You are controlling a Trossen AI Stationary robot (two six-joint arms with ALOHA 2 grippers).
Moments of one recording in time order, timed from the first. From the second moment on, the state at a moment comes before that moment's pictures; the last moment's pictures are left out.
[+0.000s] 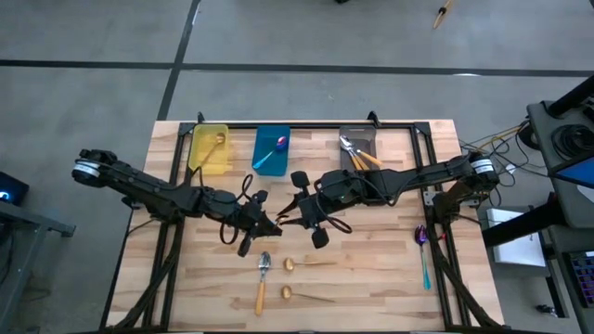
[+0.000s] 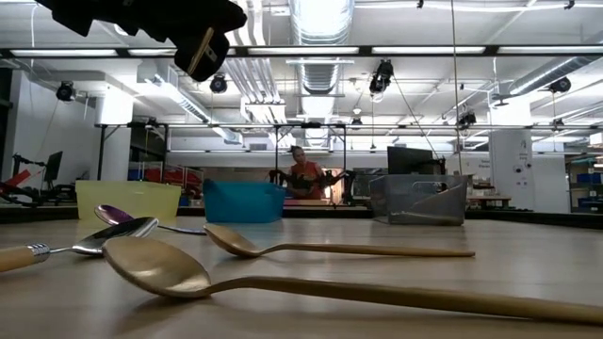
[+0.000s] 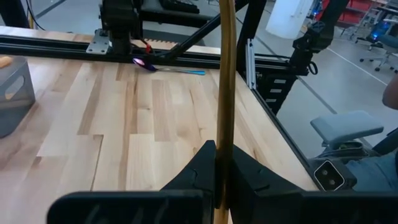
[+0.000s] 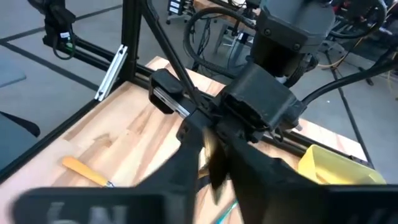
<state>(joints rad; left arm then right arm) -0.24 1.23 0.62 0.33 0.04 -0.19 0.14 1.65 1.47 -0.12 -0.11 -0.32</state>
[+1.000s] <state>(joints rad) -0.24 1.19 0.62 0.22 -0.31 -0.14 0.15 1.61 1.46 -0.33 0.17 -0.29</state>
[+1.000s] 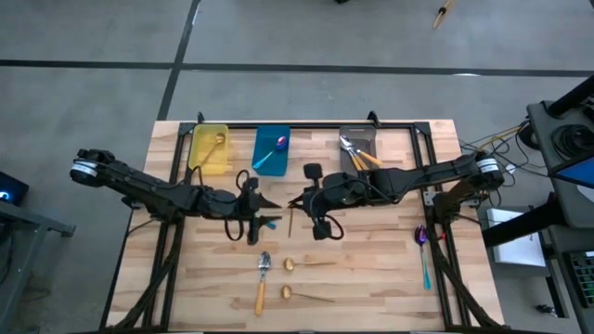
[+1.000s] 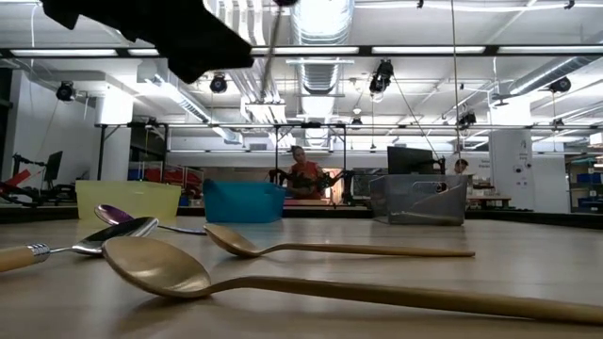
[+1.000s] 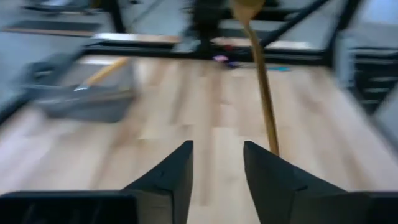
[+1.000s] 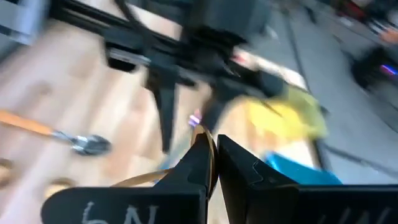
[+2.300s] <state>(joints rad) -0.23 1.52 0.72 0.55 -0.90 0.02 0.14 1.68 1.38 -0.14 0.69 0.06</state>
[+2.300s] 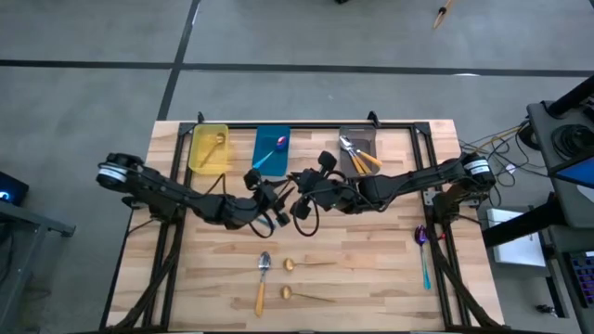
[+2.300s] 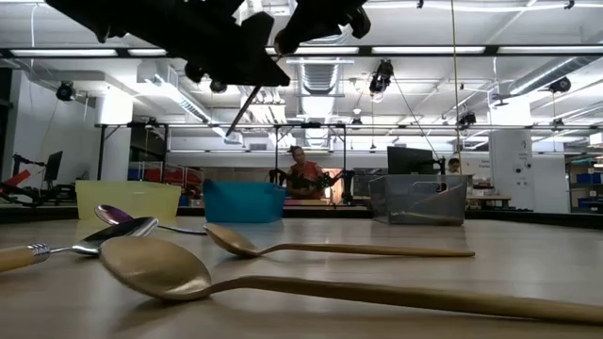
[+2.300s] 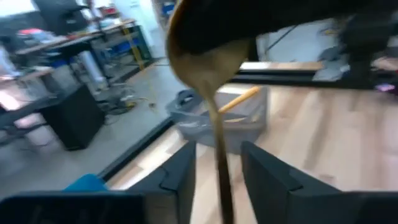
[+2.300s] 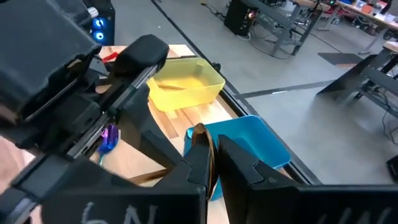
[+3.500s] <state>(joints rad) -0.19 1.42 0.84 0.06 -0.87 -0.28 0.11 1.65 1.38 -0.14 0.71 0.06</state>
